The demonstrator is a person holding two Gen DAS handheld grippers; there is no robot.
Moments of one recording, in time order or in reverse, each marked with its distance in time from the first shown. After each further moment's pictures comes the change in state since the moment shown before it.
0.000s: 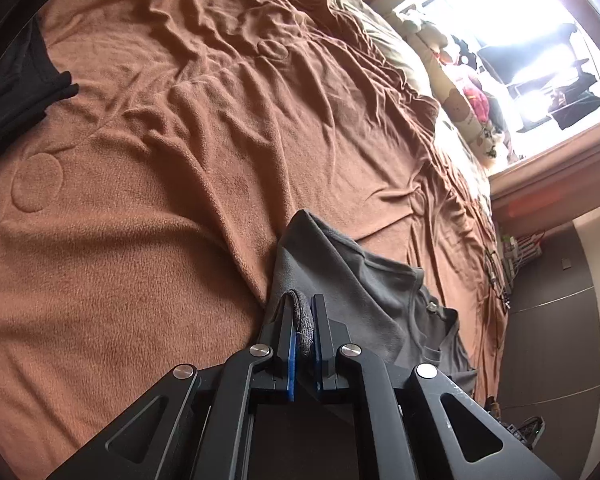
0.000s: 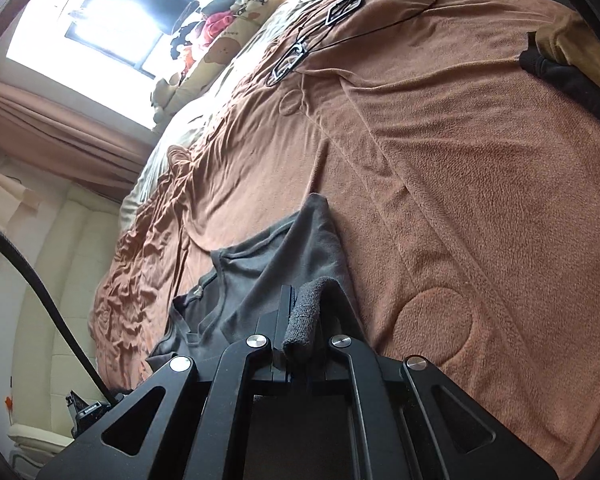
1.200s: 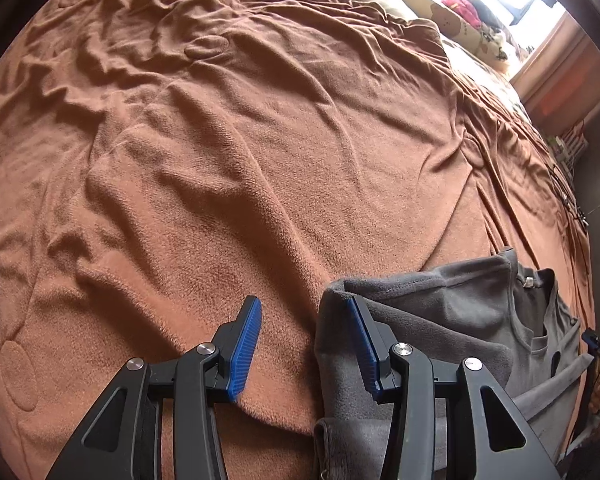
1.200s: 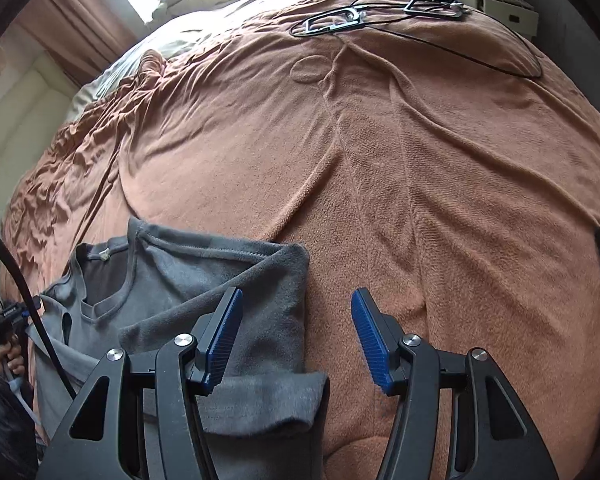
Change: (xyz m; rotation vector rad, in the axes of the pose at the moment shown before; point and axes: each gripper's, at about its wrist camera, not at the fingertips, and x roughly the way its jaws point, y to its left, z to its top) left arm 0.096 -0.025 0.056 0.380 0.083 0.226; right arm 0.095 0.061 0.063 -0.404 0.187 -0.275
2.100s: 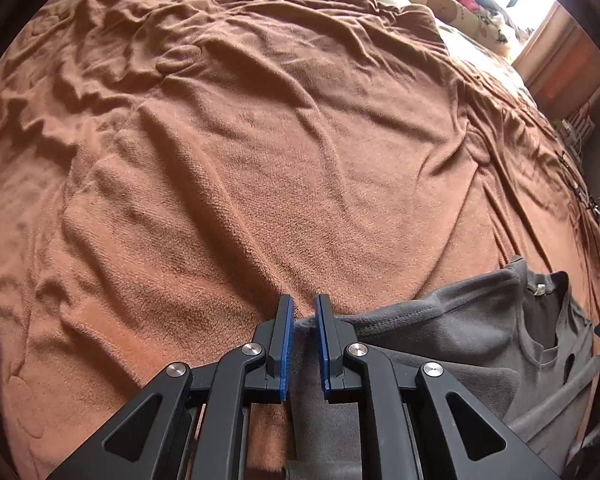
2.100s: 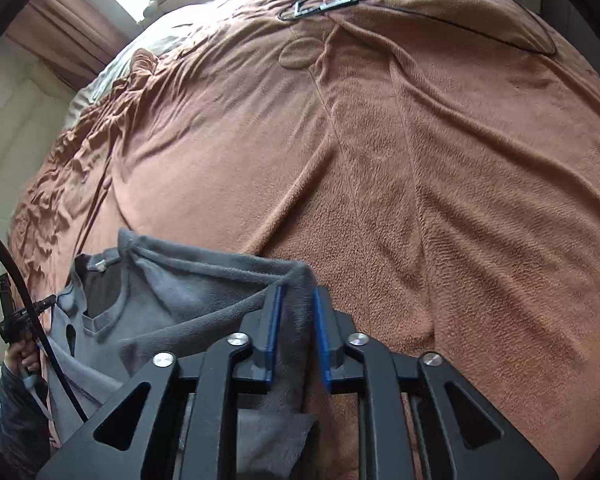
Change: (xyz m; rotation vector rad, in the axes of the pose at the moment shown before) left arm 0.007 -0.021 0.023 0.042 0.008 0.039; right arm 0.017 -0.017 0.019 0.041 0.023 0.050
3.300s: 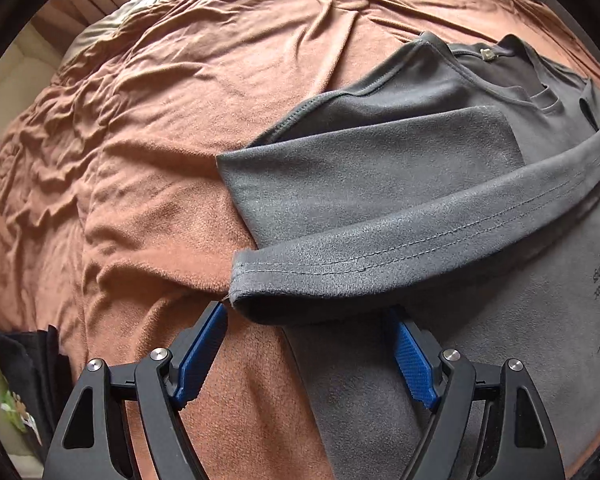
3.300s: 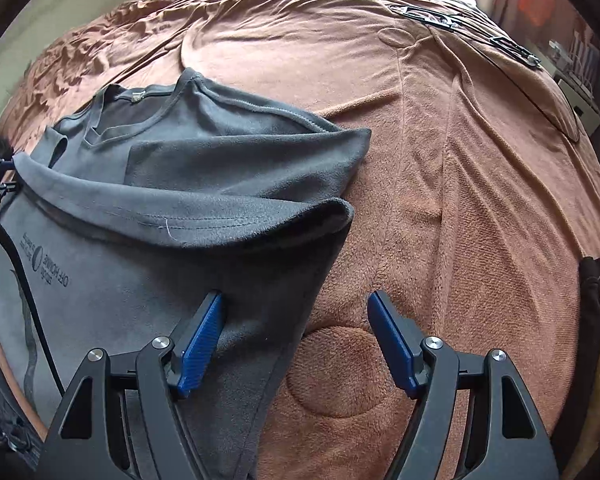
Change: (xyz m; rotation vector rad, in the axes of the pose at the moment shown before) left arm -0.016 -0.050 -0.110 0.584 0.113 0.216; right arm -0.023 0.038 -0.084 -0.477 0.088 -0.146
